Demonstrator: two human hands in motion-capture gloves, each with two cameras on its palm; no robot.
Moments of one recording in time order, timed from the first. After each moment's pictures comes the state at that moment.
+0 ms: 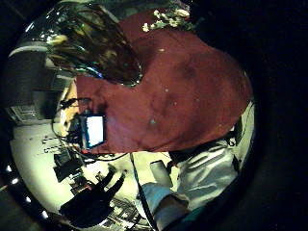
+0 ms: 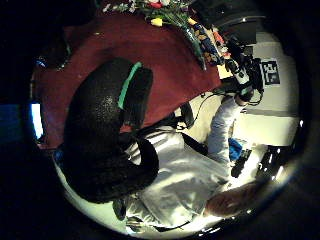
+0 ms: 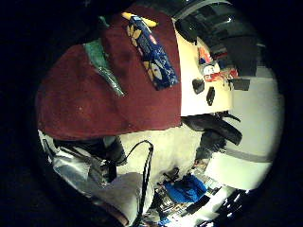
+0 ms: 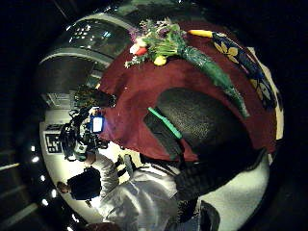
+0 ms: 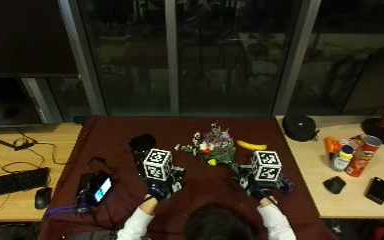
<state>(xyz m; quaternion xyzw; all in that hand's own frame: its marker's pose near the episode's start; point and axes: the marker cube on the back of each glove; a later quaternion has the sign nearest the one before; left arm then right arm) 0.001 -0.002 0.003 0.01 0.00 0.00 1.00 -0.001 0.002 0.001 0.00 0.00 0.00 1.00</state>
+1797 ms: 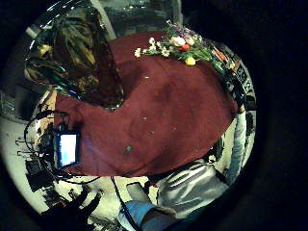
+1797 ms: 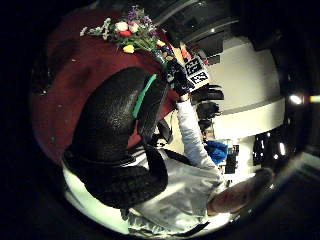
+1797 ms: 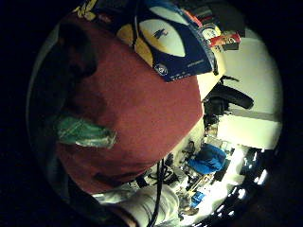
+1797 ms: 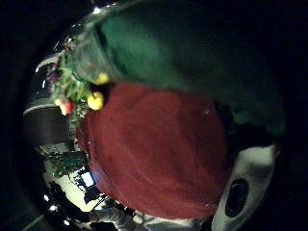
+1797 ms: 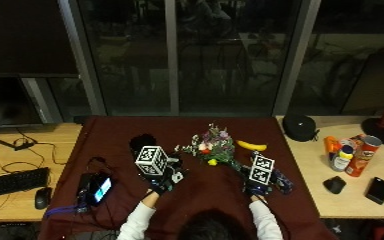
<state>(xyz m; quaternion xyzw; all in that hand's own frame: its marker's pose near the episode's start) 0.002 -0.025 -0.020 0.12 0.12 0.02 0.98 0.026 -0.057 0.087 -0.01 0.03 0.23 0.97</state>
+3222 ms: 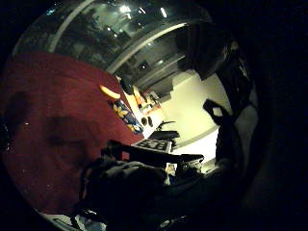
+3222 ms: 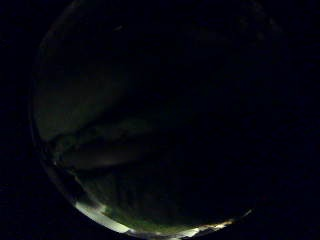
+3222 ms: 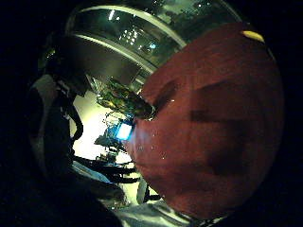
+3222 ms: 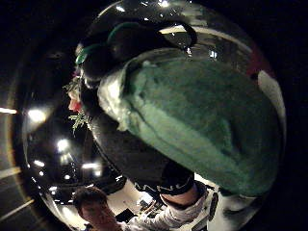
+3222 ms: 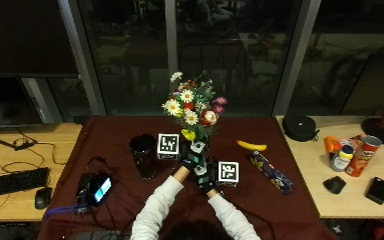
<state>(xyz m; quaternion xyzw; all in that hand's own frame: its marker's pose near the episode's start) 0.107 -0.119 -0.119 0.33 0.56 0.16 0.74 -0.227 -0.058 0.017 0.20 -0.66 -0.16 0.71</state>
